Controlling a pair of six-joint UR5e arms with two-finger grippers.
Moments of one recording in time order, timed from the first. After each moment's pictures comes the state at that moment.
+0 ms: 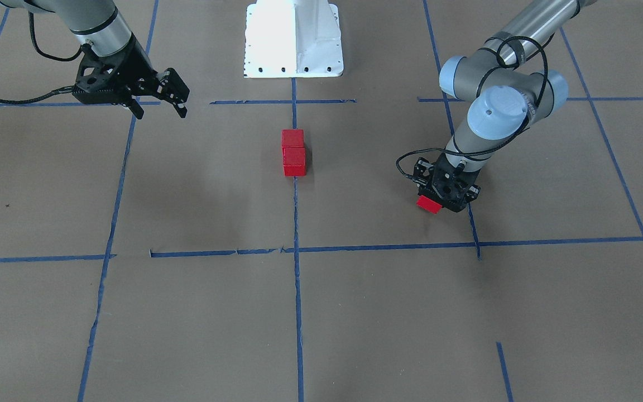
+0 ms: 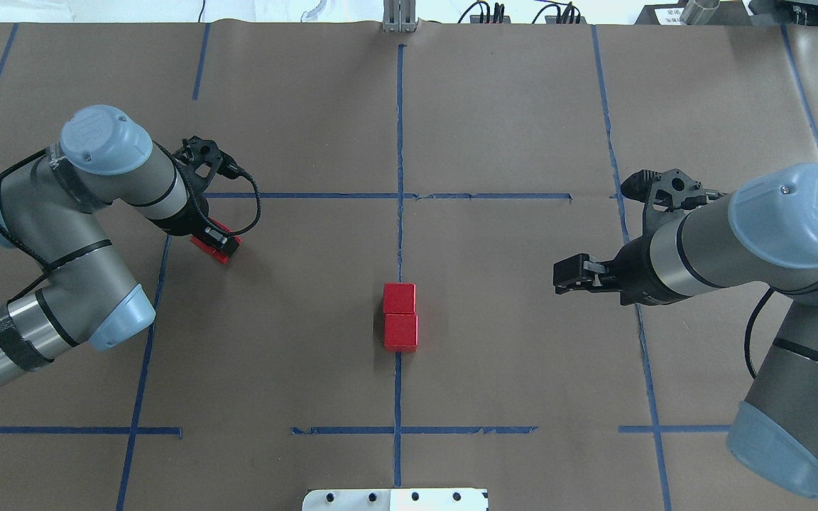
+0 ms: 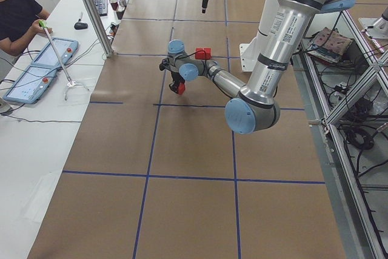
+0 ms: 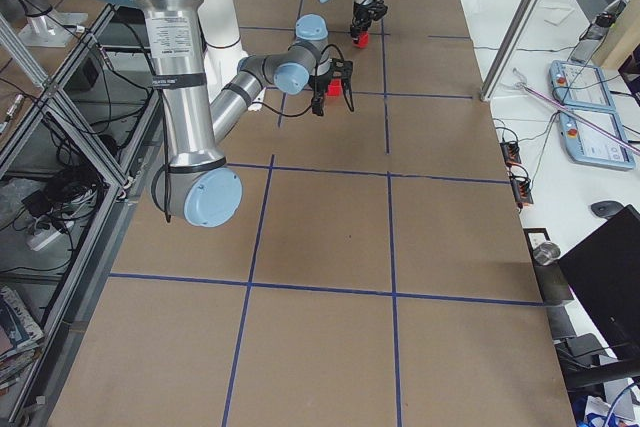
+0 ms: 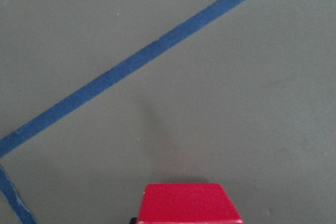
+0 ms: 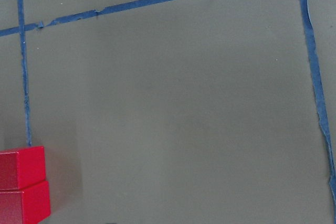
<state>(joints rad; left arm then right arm) -0.73 -2.00 -1.59 -1.86 -2.07 -0.51 0.61 -1.41 2.17 -1.44 1.96 1.33</state>
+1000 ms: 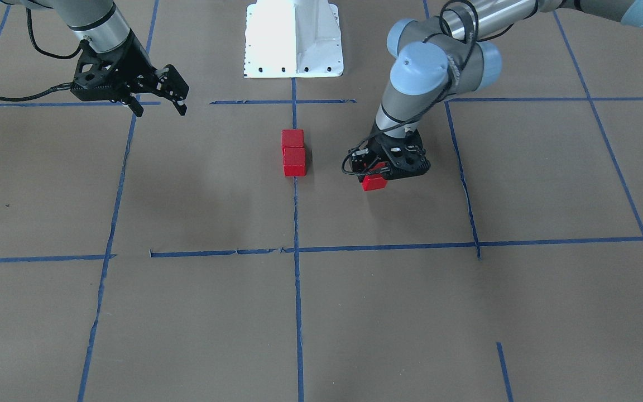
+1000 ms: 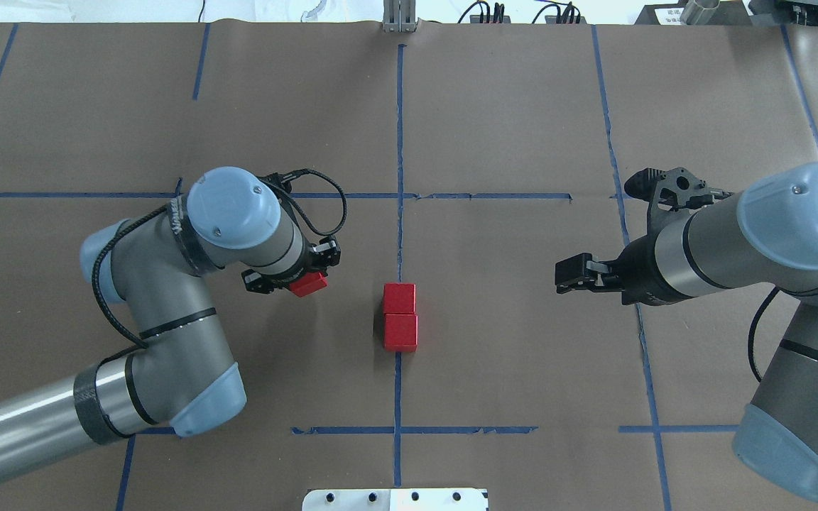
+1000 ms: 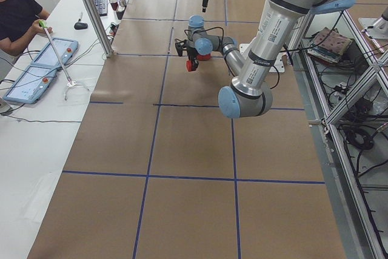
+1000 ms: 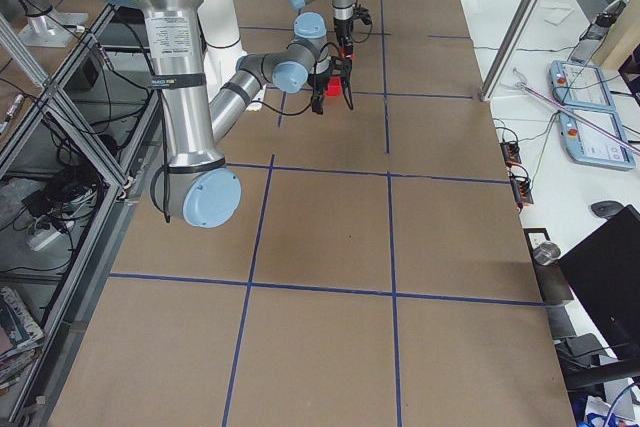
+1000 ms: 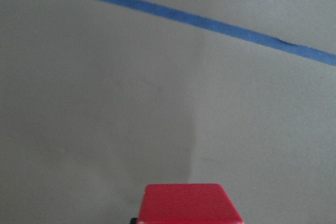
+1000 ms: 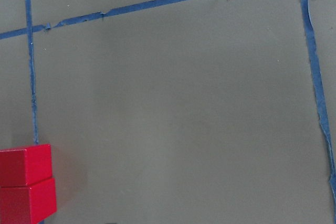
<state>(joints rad) -0.49 -2.16 -1.71 -1.65 -1.81 -1.73 0.61 -1.42 2.19 -1.44 1.96 1.33</state>
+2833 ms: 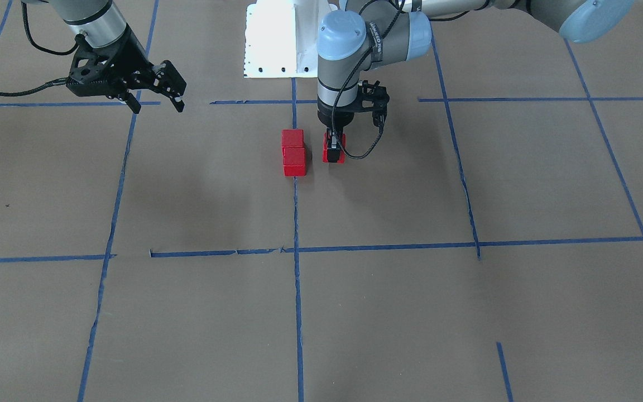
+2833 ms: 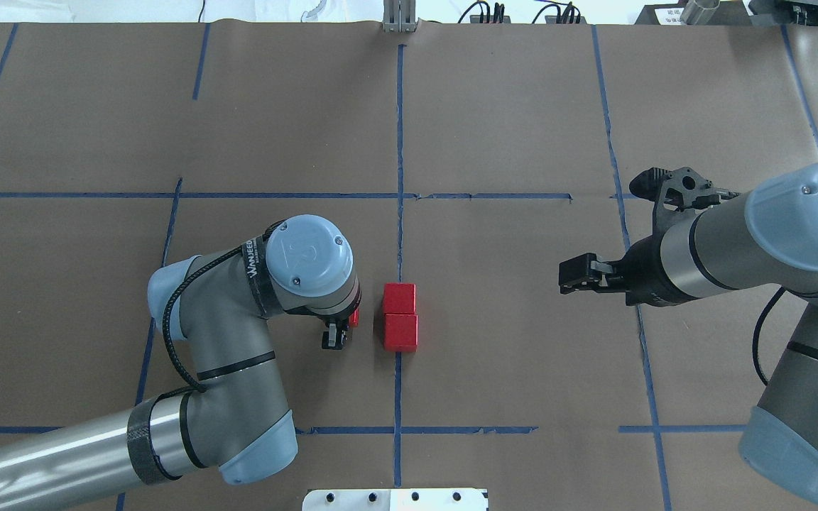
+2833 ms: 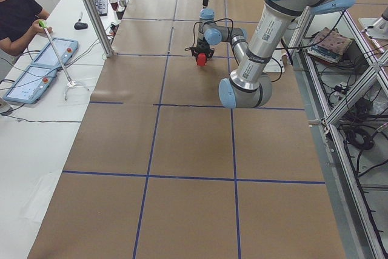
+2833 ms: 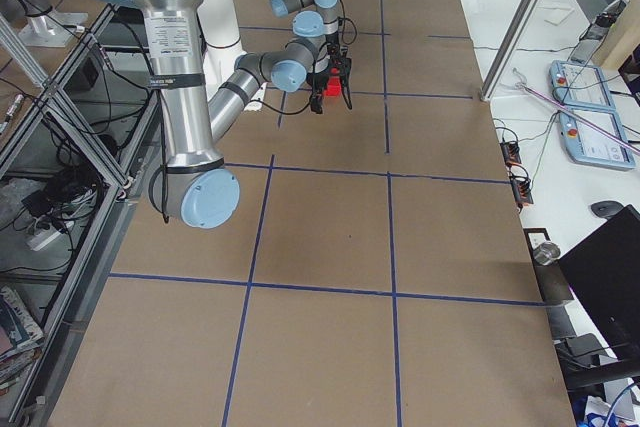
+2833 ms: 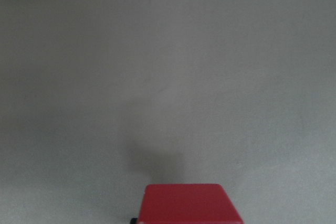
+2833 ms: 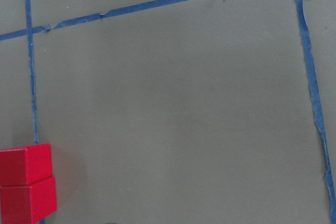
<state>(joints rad) -0.42 -2.25 -1.67 -1.56 -1.77 -2.82 0.62 -1.43 2.20 -1.45 1.96 1.33</state>
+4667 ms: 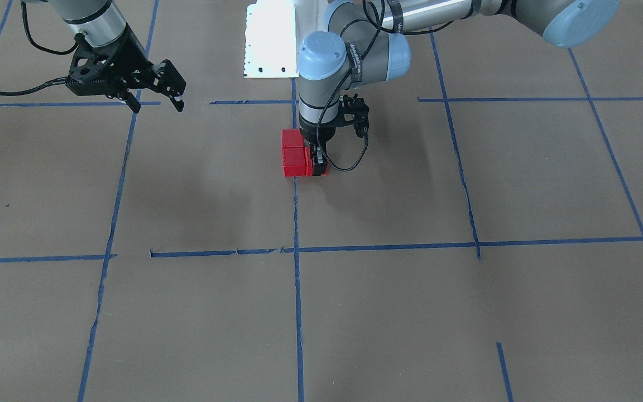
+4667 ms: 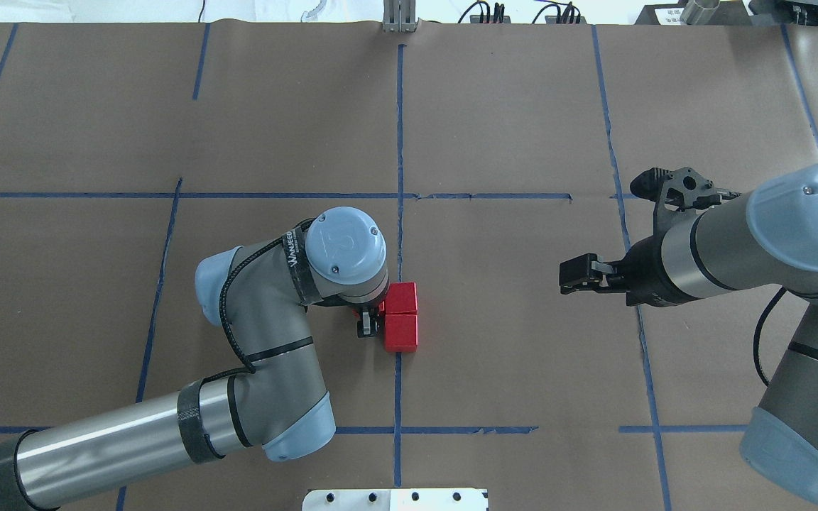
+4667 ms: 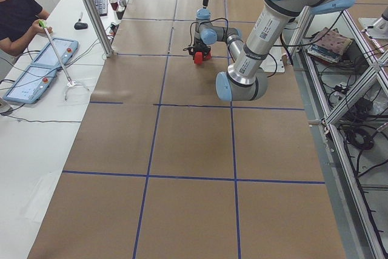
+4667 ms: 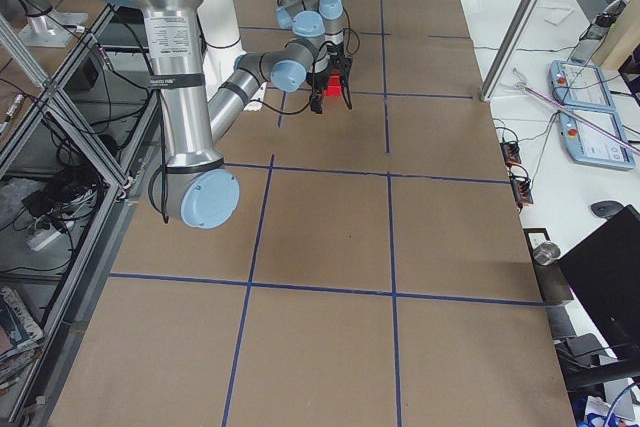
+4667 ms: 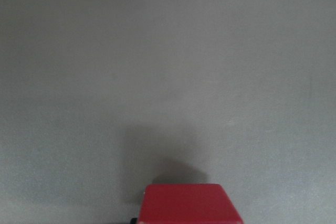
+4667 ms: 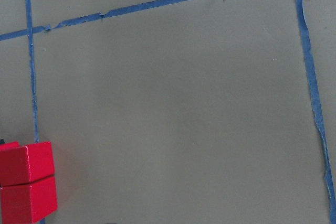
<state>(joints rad) -0.42 -2.34 -1.52 -1.65 -1.77 -2.92 0.62 -1.43 2.21 -1.45 1.96 1.33</state>
